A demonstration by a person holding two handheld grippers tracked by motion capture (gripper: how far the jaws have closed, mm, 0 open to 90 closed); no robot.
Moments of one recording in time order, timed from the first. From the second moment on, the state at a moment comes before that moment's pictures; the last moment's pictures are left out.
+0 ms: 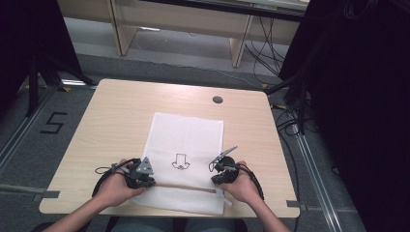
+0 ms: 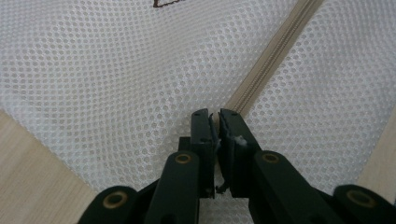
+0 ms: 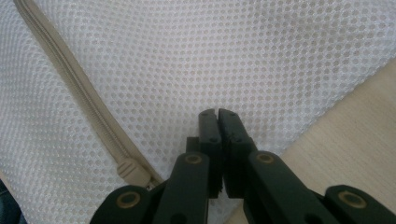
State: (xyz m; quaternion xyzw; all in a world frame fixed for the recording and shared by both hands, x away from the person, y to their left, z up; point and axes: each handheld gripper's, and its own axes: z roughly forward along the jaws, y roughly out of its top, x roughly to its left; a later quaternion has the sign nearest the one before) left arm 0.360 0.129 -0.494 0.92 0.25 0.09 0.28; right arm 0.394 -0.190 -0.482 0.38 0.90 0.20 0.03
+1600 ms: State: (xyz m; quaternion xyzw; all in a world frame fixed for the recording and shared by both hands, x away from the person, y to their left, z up) left arm 0.352 0.134 -0.484 0.88 0.27 0.09 0.38; right arm 0.373 -0.211 -0.463 0.40 0.89 0.21 0.02
